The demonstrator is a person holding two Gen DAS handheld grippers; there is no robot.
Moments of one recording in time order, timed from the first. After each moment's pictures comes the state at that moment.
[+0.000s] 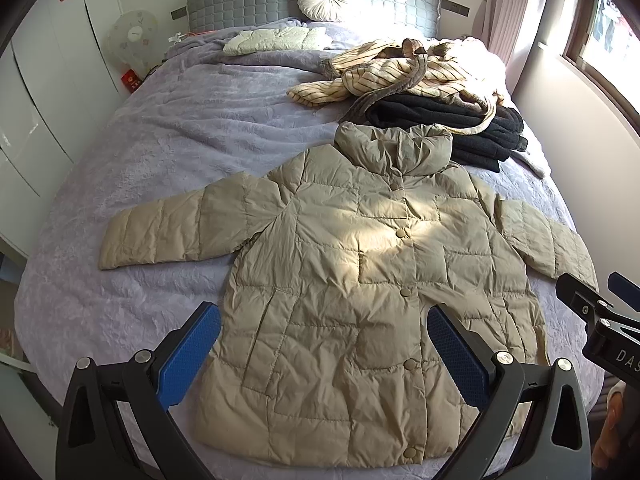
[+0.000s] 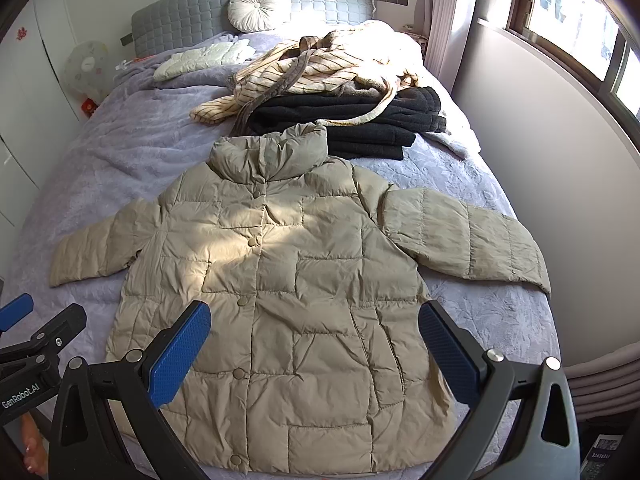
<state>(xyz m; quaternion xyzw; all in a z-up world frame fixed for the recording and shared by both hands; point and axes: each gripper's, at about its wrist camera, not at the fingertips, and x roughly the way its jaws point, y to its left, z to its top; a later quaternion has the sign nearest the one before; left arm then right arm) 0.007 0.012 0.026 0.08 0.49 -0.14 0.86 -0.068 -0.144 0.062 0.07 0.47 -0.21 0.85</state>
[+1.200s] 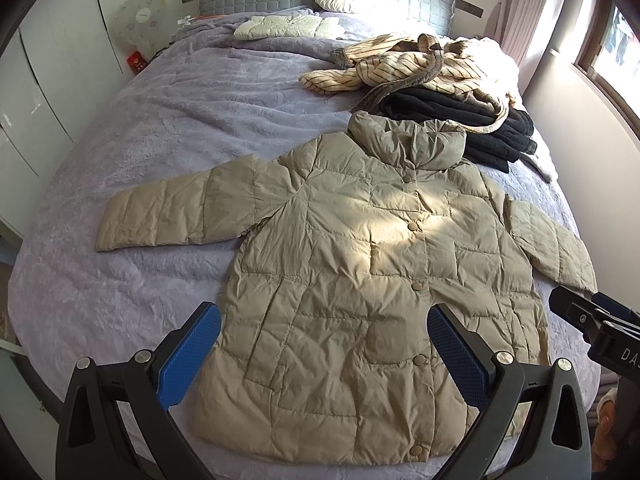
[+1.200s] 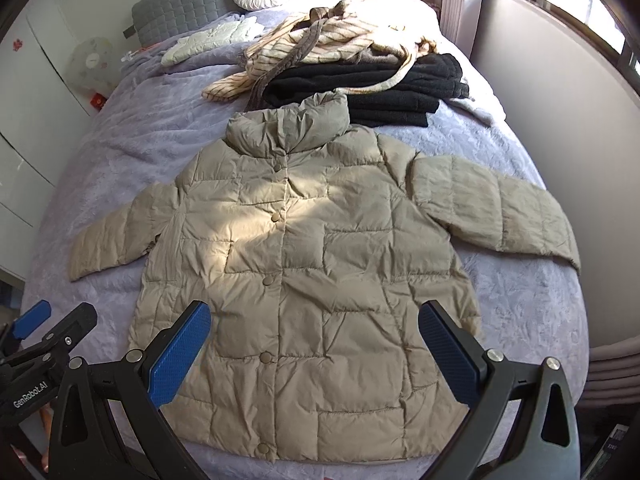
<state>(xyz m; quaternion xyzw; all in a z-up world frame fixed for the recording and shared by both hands) 0.018 0.034 0.011 0.05 0.51 -0.13 0.85 -0.058 -0.144 0.037 0.15 0.51 -0.17 0.83</state>
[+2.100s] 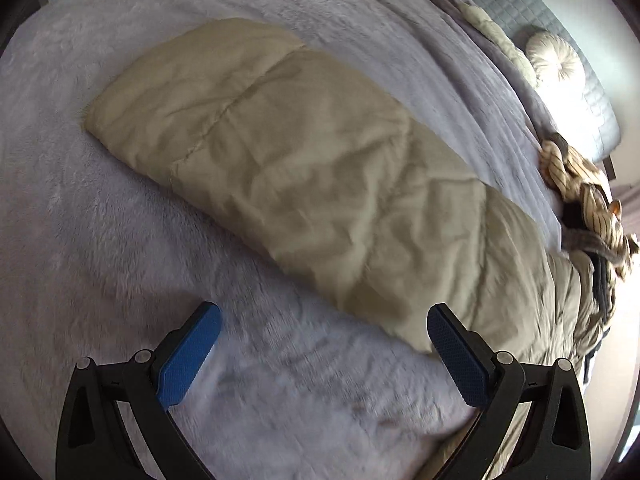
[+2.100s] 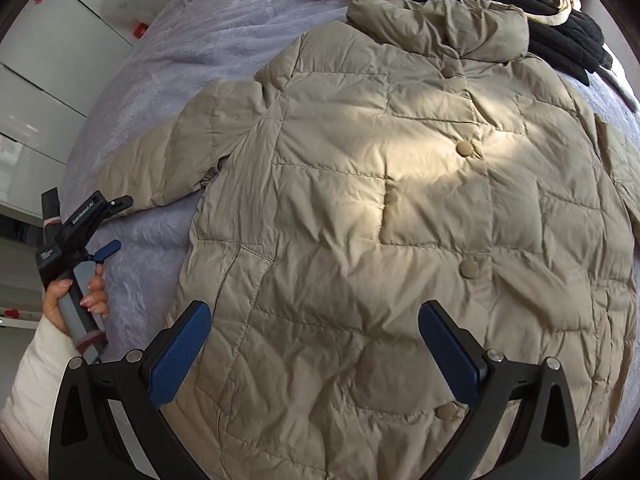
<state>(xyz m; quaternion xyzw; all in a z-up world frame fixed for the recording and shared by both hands) 0.250 0.323 -0.237 -0.26 0.57 0.01 0.78 0.073 -0.040 -0.102 0.15 0.61 -0.03 0.78</state>
